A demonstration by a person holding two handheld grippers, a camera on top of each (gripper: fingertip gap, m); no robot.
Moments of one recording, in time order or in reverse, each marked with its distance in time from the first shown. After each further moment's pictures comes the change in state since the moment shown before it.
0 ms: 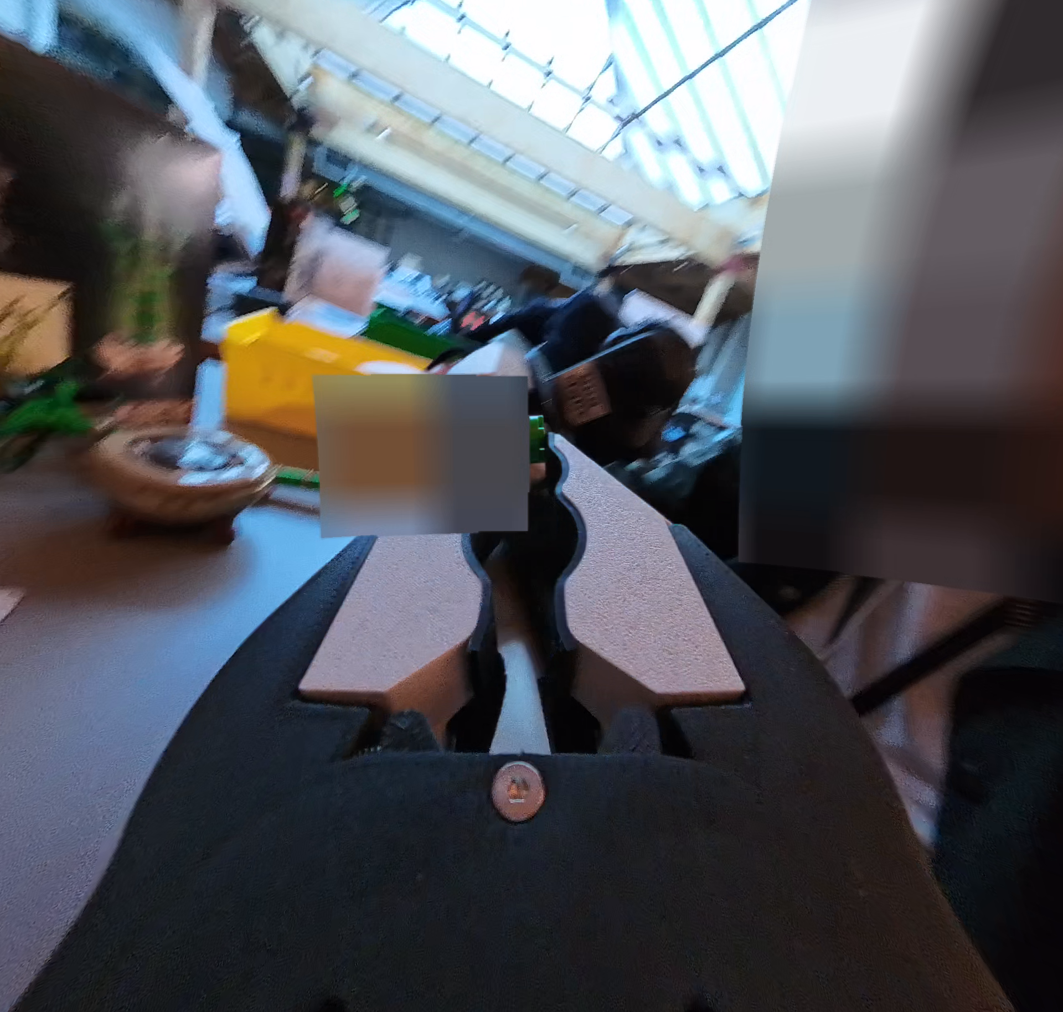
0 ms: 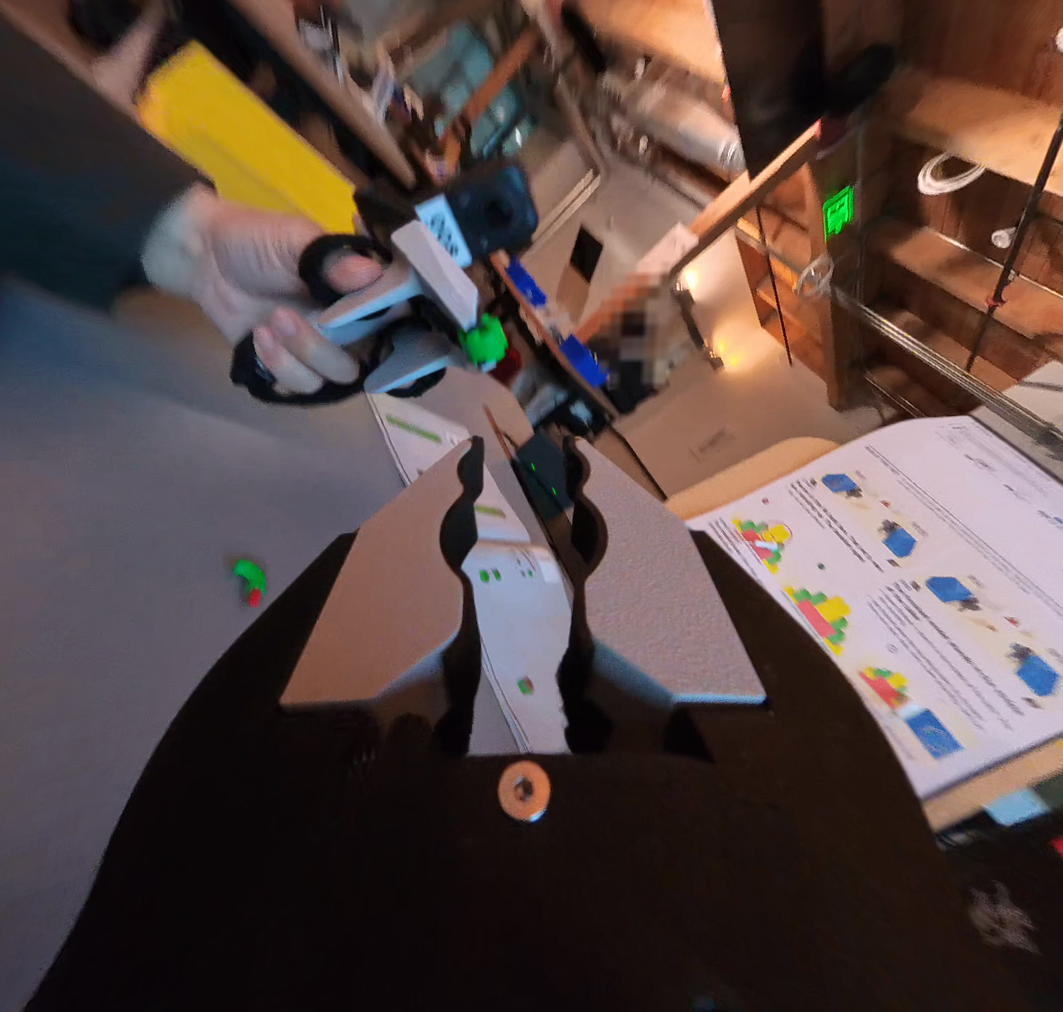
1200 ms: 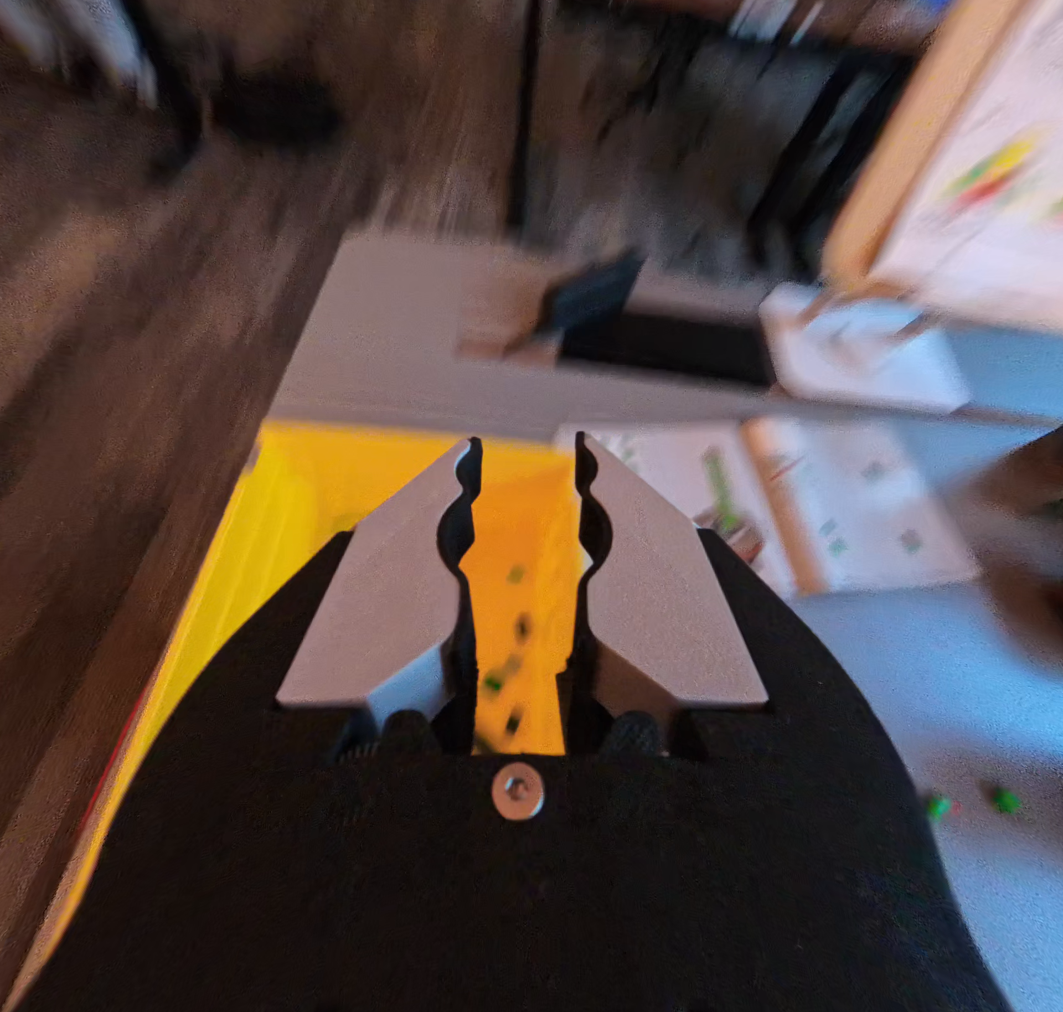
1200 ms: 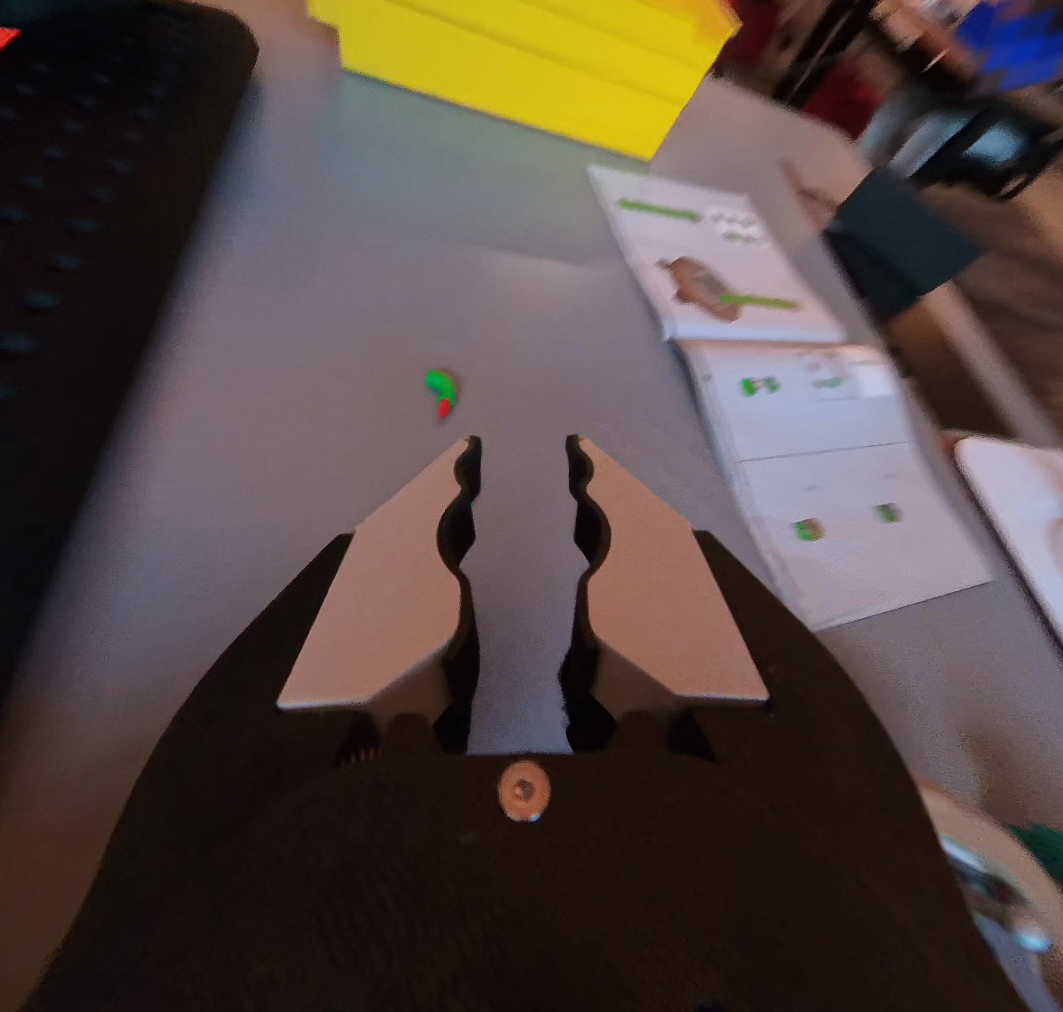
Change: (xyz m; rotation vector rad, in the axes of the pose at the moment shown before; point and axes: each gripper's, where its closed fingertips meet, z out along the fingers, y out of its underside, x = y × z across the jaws) left arm -0.025 -0.151 -0.346 -0.075 -1.818 -0.036; right arm -0.069 0.096 -0.008 -0.332 -0.524 0.418
